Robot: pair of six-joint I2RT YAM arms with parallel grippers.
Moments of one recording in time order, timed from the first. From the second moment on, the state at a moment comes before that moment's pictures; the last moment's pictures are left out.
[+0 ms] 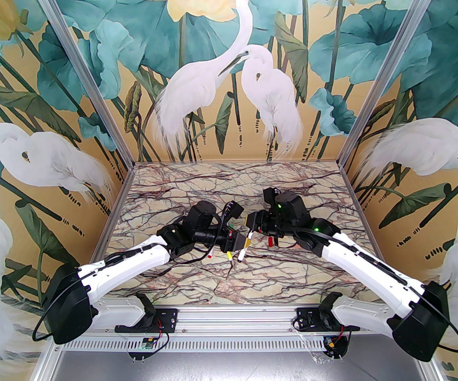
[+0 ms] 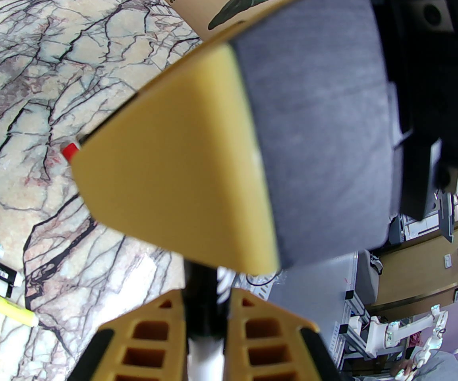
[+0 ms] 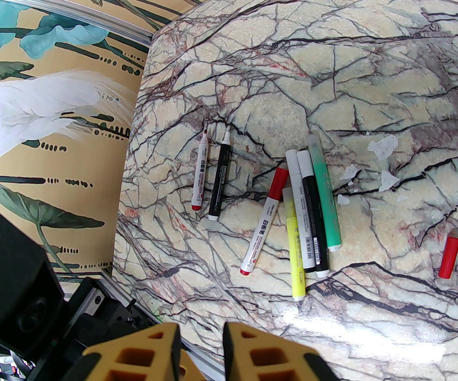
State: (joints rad) left arm -0.81 1.29 0.90 -0.17 0.60 -0.47; right arm 0.66 1.17 0.95 -0.40 -0.34 0.86
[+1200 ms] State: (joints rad) left arm -0.81 1.29 0.88 -0.06 0.59 -0.52; right arm 0.66 1.17 0.95 -0.35 -0.37 0.88
